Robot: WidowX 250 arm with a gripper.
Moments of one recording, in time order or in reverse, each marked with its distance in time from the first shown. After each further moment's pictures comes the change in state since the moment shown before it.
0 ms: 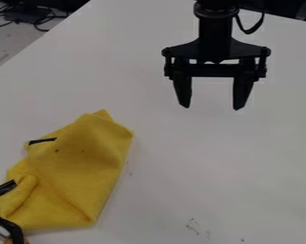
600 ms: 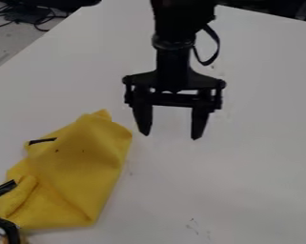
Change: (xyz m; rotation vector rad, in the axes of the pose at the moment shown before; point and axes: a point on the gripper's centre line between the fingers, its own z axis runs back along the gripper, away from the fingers) arm -0.034 0.054 -0.014 0.032 0.078 0.019
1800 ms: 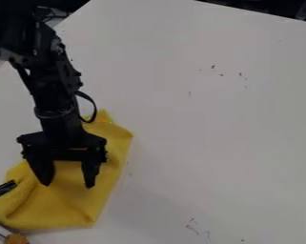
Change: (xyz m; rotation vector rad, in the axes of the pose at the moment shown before) arm -0.027 0.117 -0.066 0.075 0.075 0.074
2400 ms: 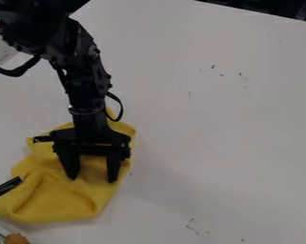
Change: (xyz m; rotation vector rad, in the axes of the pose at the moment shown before) arm 0.032 -0.024 -0.019 -0.006 0.011 -0.055
